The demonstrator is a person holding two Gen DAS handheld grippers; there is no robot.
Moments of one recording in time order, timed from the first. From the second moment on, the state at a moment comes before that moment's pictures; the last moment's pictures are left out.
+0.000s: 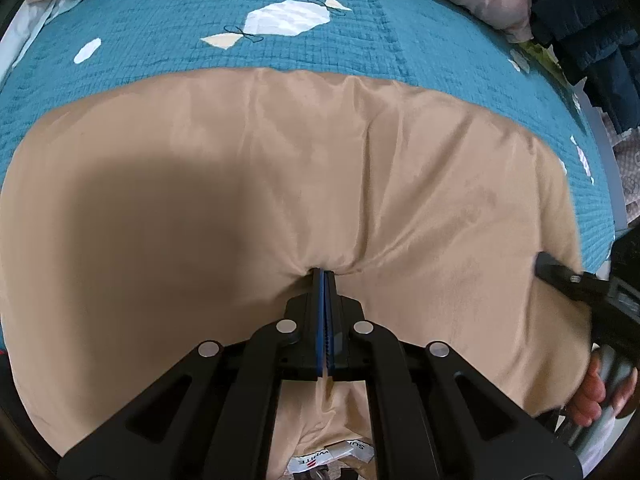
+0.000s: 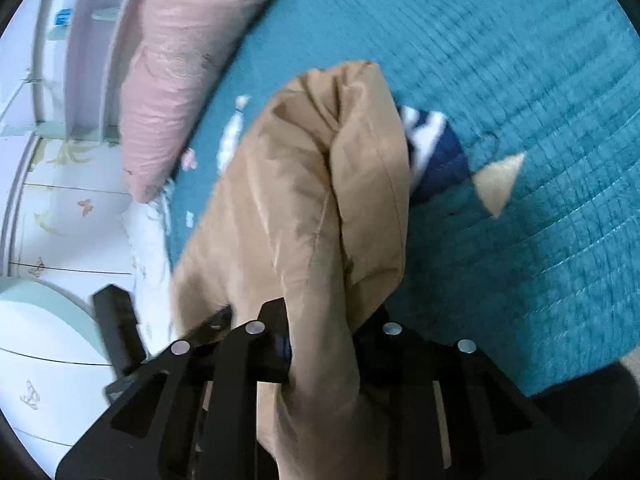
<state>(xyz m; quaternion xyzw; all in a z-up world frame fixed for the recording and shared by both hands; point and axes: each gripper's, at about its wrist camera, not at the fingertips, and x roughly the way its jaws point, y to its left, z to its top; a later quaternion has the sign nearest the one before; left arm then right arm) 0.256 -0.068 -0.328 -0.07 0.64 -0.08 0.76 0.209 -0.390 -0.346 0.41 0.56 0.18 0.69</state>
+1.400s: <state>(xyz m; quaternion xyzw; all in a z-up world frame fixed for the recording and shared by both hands) 0.161 0.169 -0.252 -0.17 0.59 0.06 0.79 0.249 0.028 -0.290 0.12 0.66 0.31 0.68</state>
